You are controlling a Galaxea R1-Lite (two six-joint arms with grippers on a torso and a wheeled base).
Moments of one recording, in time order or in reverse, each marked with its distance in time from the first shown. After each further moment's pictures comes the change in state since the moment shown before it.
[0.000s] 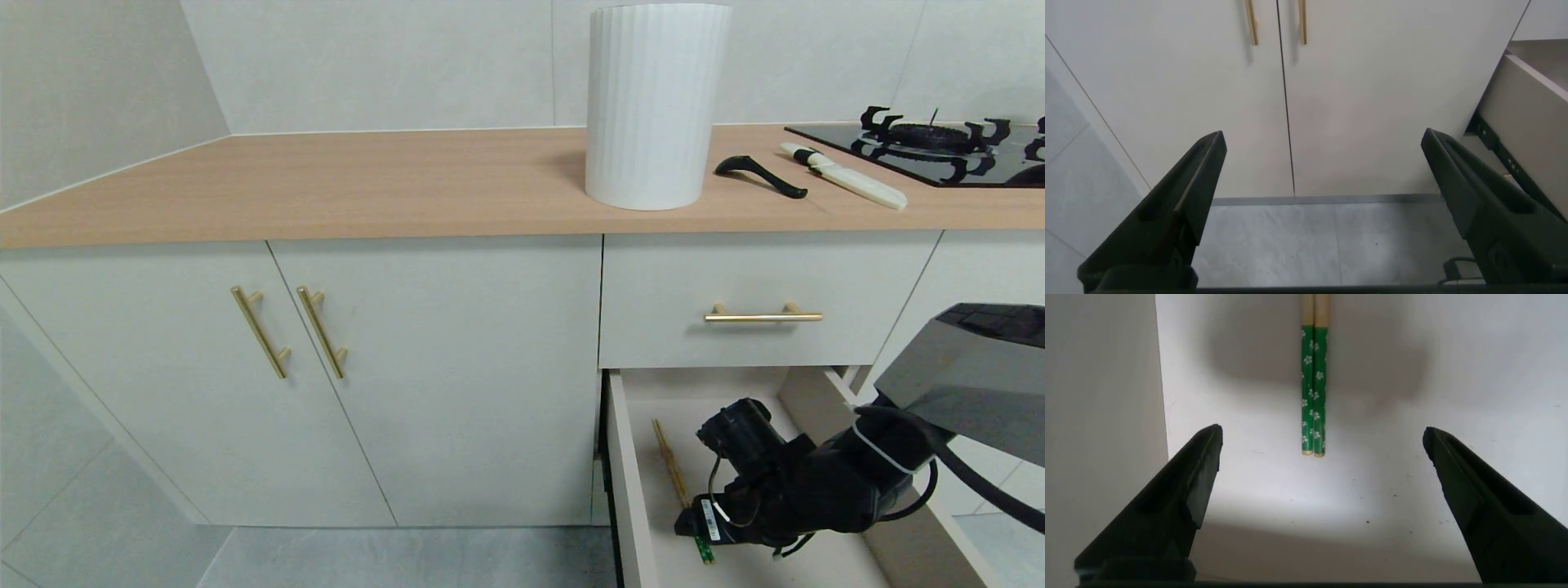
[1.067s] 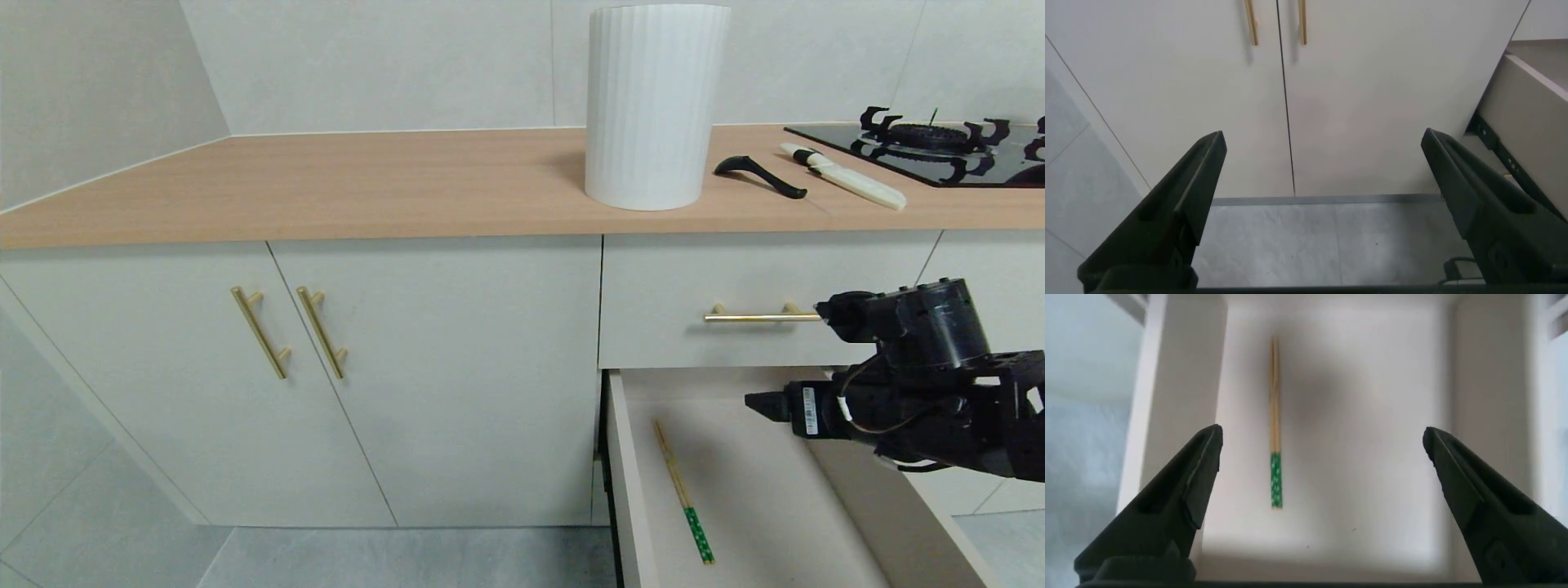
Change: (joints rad) left arm 0.000 0.000 0.000 0.000 0.000 0.000; right arm -0.107 -0.551 0.068 0.003 -0.129 -0.132
